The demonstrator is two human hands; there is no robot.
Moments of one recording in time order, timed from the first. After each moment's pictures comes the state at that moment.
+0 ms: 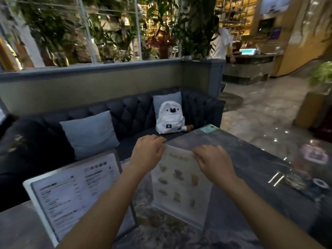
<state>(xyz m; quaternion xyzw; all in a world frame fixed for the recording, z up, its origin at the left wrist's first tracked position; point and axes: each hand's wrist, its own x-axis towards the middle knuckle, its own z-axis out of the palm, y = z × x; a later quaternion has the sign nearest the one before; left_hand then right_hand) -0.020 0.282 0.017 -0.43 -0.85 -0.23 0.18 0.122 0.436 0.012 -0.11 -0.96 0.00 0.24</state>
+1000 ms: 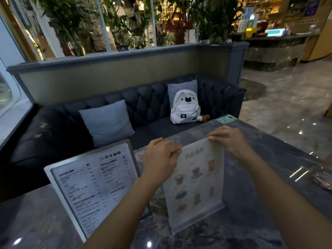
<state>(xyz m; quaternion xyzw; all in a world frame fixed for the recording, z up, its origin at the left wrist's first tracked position) 0.022 0.266 0.007 -0.39 -0.84 -0.32 0.19 0.081 0.477 0.017 -0.13 -0.86 0.45 0.21</state>
